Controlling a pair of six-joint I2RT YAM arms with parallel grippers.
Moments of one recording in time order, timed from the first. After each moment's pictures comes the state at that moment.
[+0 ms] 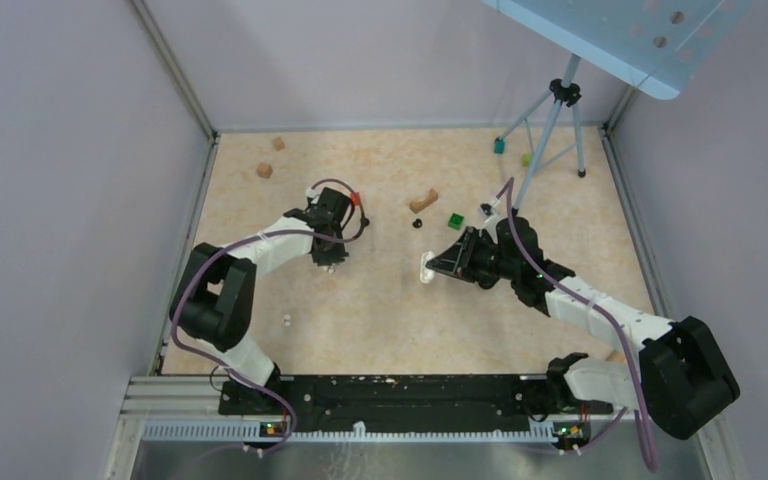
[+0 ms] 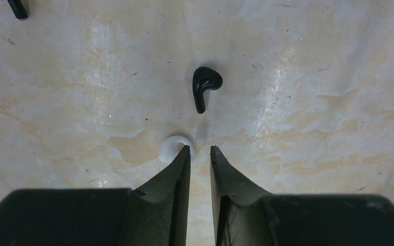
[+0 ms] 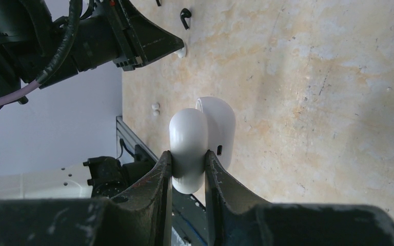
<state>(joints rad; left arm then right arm) -0.43 1.66 1.02 -0.52 -0.21 -0.58 0.54 1.16 0.57 0.13 -0.39 0.95</state>
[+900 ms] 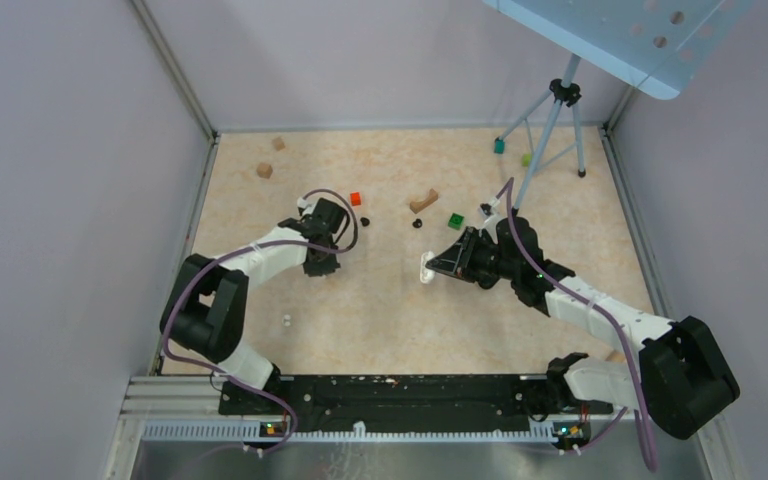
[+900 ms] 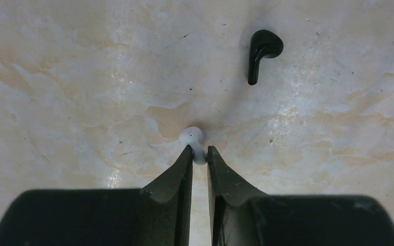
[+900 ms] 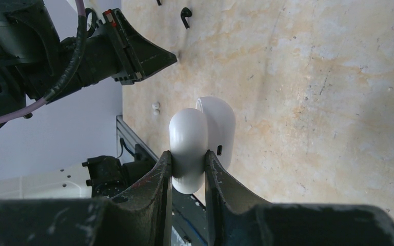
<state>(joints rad) -0.43 1.58 0.93 -0.56 -0.28 -0.60 0.54 1.16 0.57 0.13 -0.40 0.95</state>
